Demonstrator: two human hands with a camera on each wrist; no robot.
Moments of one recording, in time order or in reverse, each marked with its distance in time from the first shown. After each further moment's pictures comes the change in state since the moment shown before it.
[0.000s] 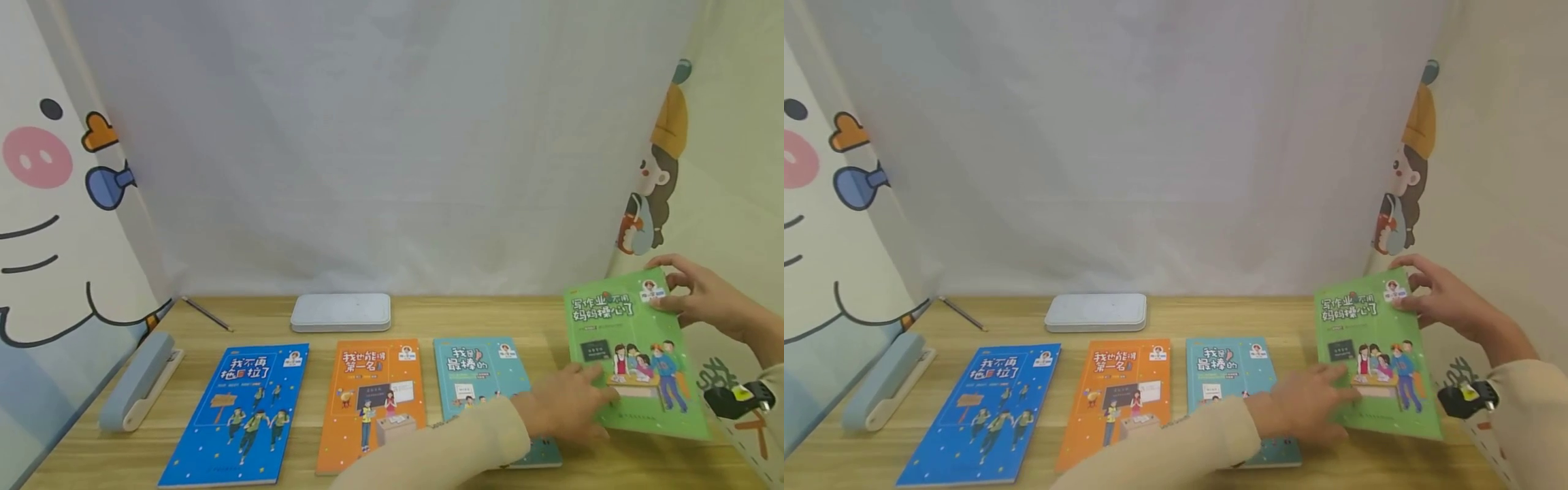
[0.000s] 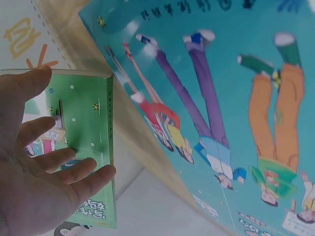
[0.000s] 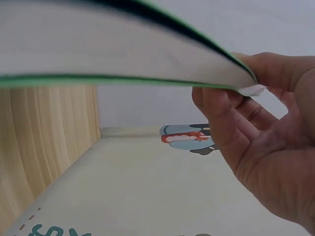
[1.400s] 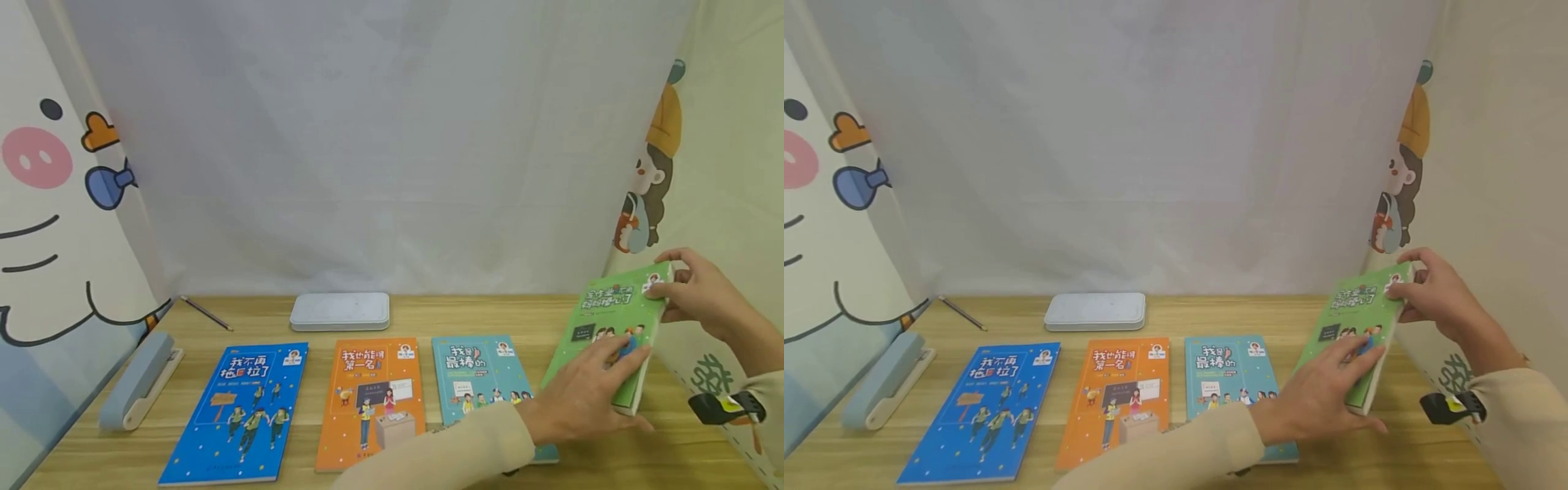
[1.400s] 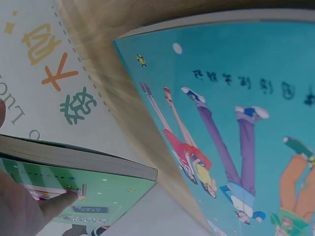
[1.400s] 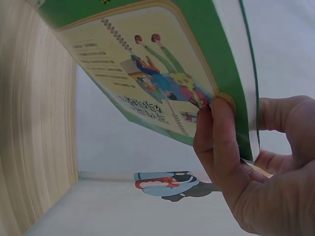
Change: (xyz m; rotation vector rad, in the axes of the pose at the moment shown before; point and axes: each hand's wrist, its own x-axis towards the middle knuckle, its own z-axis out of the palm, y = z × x) left_hand -0.011 0.007 -0.012 -0.199 0.599 0.095; right_hand -0.010 -0.041 0.012 0.028 0.163 0.119
